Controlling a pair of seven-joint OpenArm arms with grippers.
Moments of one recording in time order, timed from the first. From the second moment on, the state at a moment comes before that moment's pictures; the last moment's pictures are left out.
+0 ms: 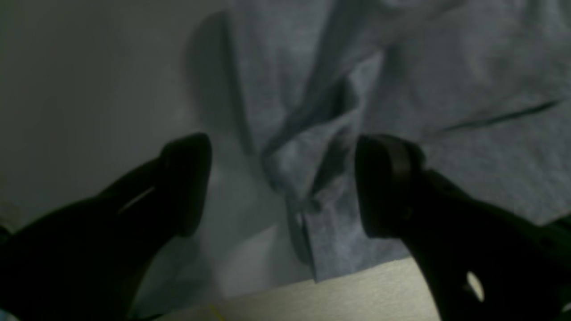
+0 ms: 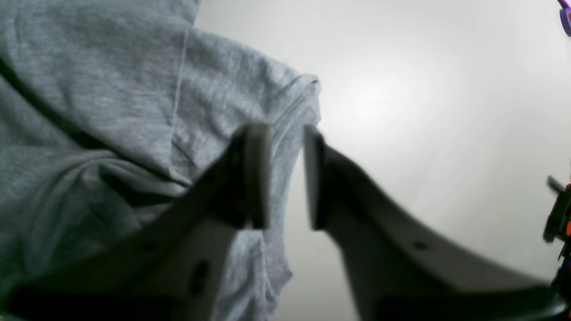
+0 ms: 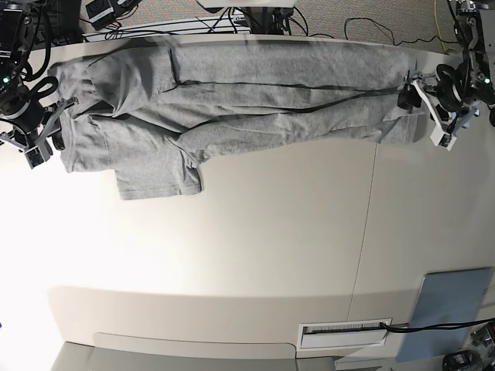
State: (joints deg) left arm 21.8 -30.1 -20.3 101.4 -36.8 -26.9 63.6; right arm -22.1 34.2 28.9 104.6 20.5 34.7 -42.7
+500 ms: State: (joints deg) left arm 21.6 -26.9 -20.3 101.8 -40.9 -28.7 59.0; right arm 0.1 32.9 11.6 89.5 23.9 23.5 -51.1
